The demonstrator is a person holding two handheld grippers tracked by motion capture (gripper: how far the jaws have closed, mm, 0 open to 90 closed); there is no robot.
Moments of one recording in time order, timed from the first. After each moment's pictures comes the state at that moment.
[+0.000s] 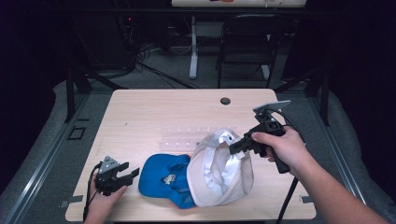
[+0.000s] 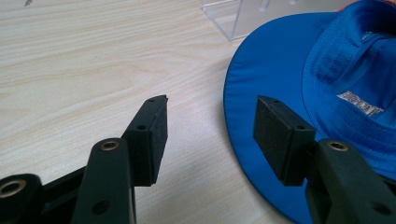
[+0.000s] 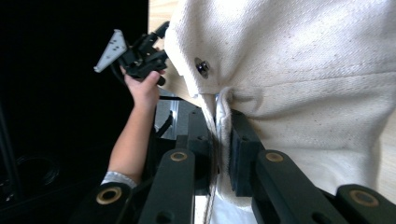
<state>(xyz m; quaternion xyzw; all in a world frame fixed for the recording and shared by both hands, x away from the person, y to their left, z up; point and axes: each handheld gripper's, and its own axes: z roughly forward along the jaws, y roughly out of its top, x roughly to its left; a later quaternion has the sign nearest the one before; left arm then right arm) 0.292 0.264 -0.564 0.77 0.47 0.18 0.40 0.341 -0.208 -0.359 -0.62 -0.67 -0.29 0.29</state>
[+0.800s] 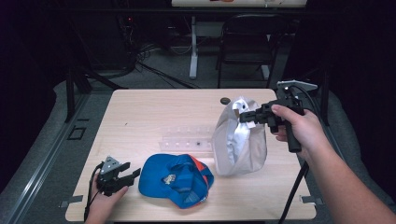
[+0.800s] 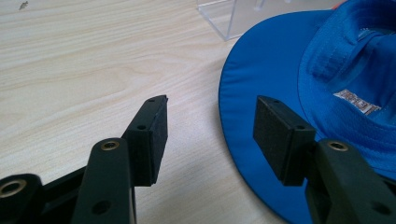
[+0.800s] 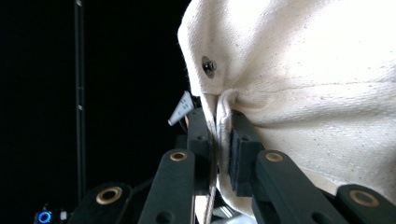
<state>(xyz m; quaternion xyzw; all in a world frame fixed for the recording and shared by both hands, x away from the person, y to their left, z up) 0.291 0.259 -0.565 0.77 0.46 0.19 0.40 0.362 -0.245 -0.318 -0.62 -0.59 -0.42 0.30</state>
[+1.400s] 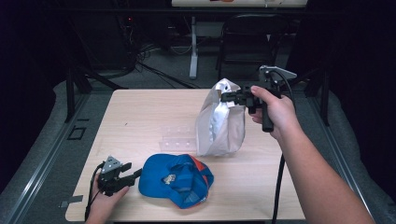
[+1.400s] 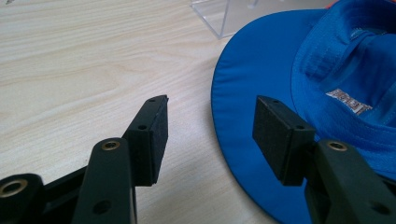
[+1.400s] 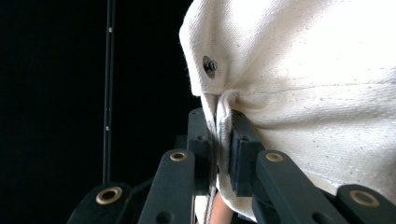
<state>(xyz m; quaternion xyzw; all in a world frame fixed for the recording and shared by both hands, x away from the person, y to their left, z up) 0.292 0.258 -0.563 0.78 0.46 0.17 0.39 0.407 -0.205 -0.316 -0.61 -0.55 -0.47 0.32</state>
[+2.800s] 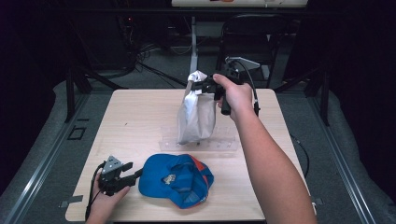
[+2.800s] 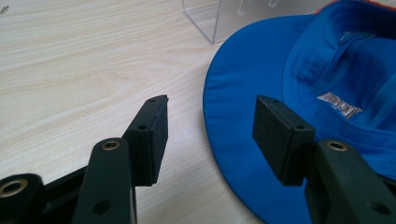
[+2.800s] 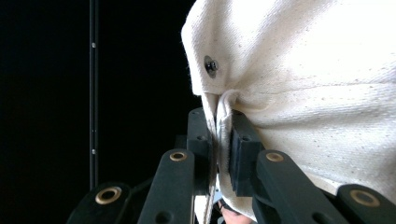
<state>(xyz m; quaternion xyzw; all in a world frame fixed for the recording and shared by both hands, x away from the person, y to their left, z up) 0.291 0.254 -0.561 0.78 0.45 0.17 0.40 0.463 -0.129 -0.328 -0.63 -0.55 -0.45 0.30</state>
